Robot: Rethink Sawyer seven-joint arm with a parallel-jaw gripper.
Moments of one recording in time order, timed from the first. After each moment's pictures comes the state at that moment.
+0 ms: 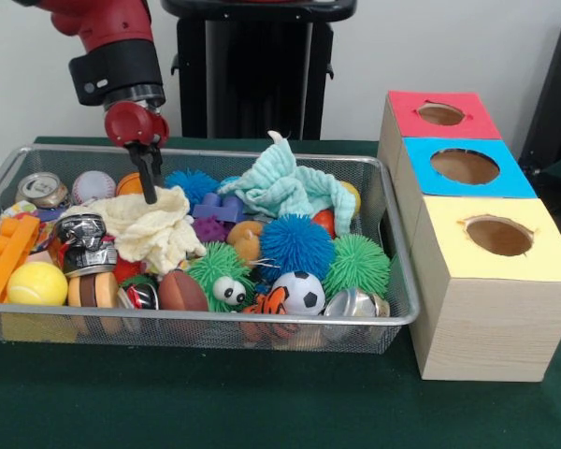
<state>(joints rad) -0.20 -0.15 -0.60 1.49 -1.16 -0.98 1.38</state>
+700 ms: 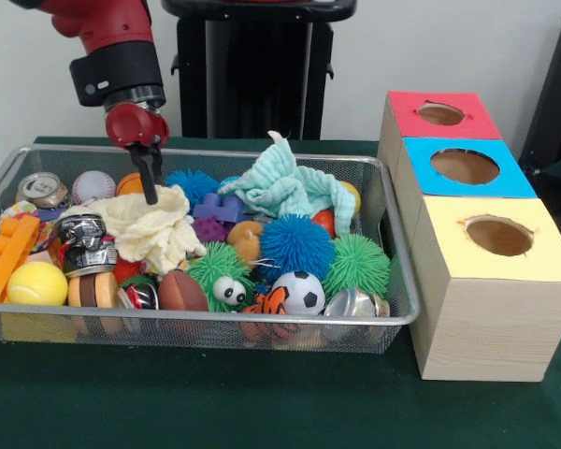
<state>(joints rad) -0.20 -0.15 -0.60 1.49 -1.17 -0.98 1.38</state>
